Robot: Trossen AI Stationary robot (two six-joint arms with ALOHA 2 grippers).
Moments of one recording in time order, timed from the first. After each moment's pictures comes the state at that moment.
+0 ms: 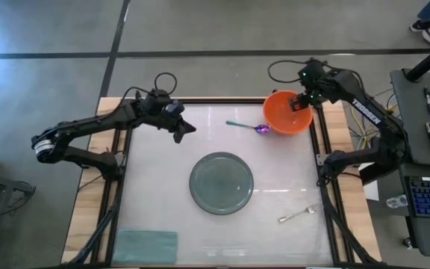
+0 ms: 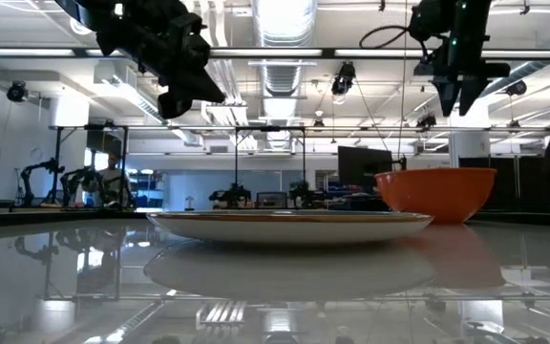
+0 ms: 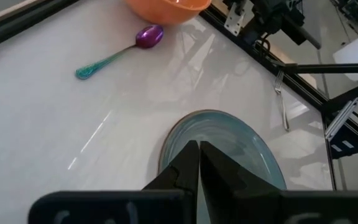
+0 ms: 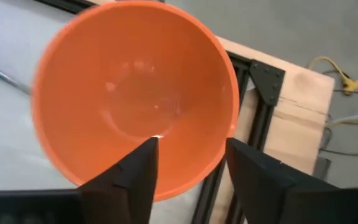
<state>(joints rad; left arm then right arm) 0.51 1.19 0.90 -0.29 0.41 -0.31 -0.89 1.26 1.31 -1.28 0.24 0.30</state>
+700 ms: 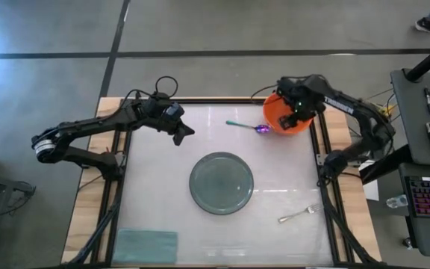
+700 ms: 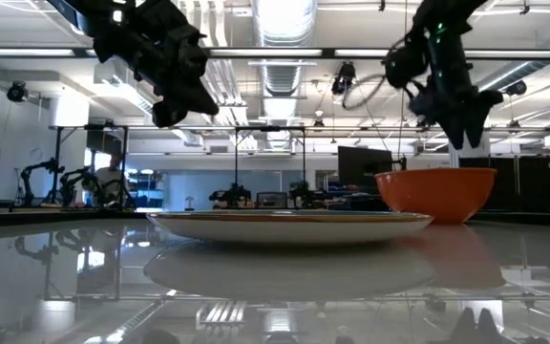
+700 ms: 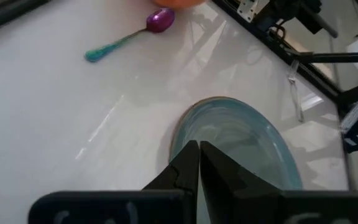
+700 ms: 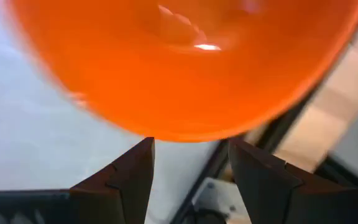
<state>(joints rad) 0.51 1.19 0.86 -0.29 0.38 -0.30 -0.78 1.46 1.24 -1.42 0.12 0.35</state>
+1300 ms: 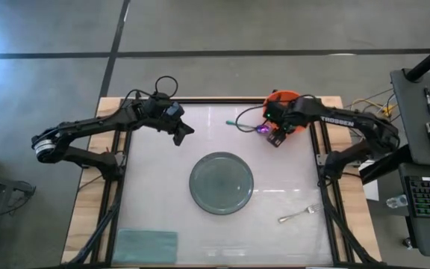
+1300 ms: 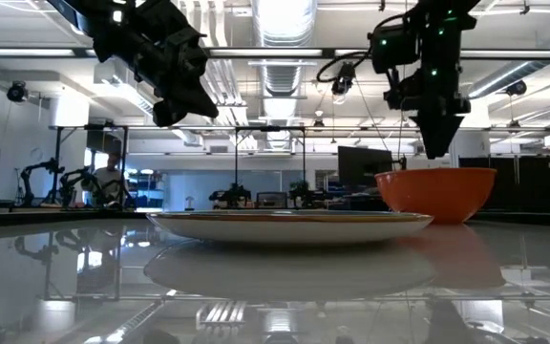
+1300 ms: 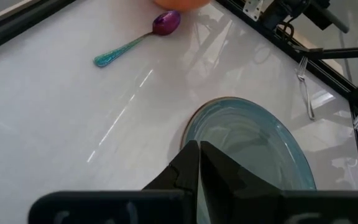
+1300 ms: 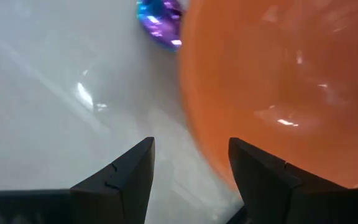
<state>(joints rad) 0.51 1.19 0.85 -0.29 0.36 -0.26 -0.45 1.42 1.09 -1.14 0.23 0.27</state>
